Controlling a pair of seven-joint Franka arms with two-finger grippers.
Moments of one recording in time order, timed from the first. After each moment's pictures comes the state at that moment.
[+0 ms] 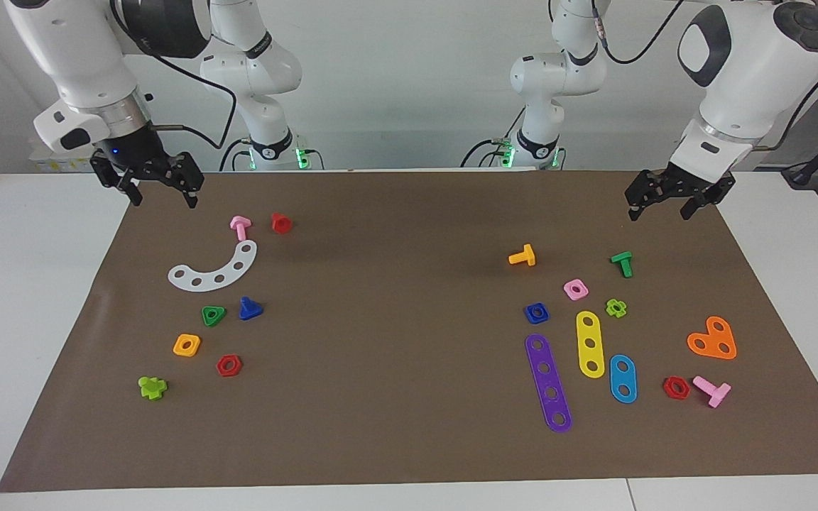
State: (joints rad) left arm -0.03 0.08 -0.03 -1.54 0.01 1.60 0.01; right arm 0.09 -0.05 -0.11 -1.74 -0.03 1.74 0.03
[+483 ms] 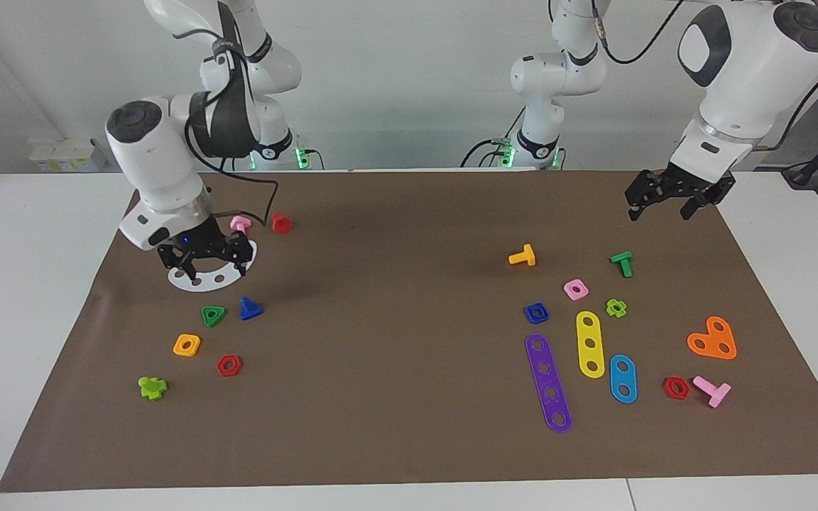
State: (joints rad) left arm -0.03 0.08 -0.03 -1.54 0.01 1.60 0.01; right arm 0.15 0.14 -0.11 -1.93 0.01 2.13 -0.06
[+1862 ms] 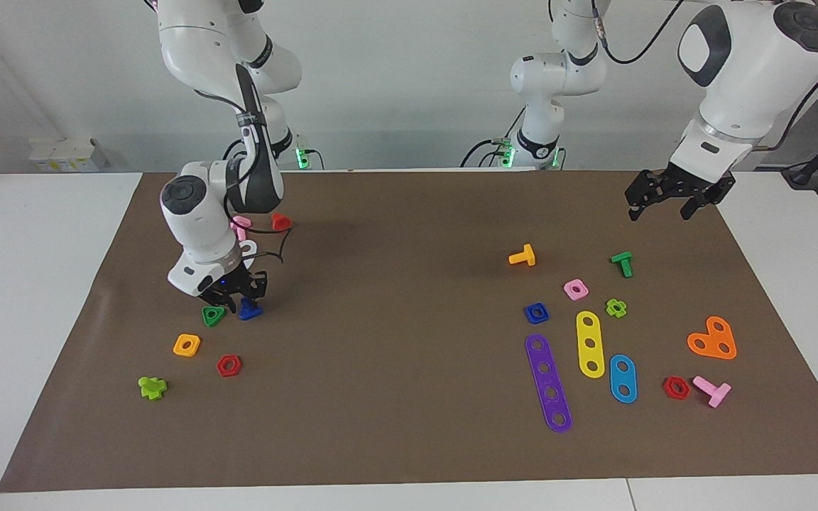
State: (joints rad) left arm -0.03 0.08 -0.03 -1.54 0.01 1.60 0.01; right arm 0.15 0.23 -0.11 -2.11 0.02 2.38 -0.18
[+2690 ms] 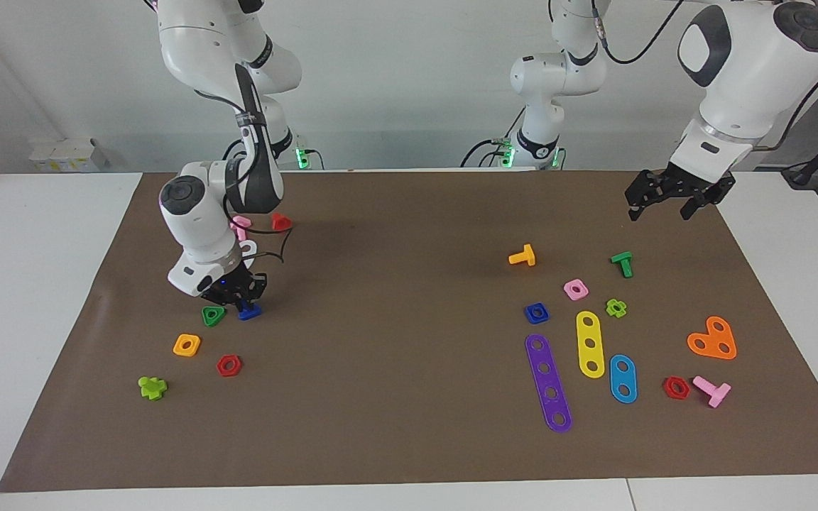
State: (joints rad) left arm -0.03 0.08 -0.03 -1.54 0.01 1.60 0.01; right arm 0.15 0.23 -0.11 -2.11 0.04 2.38 -0.18
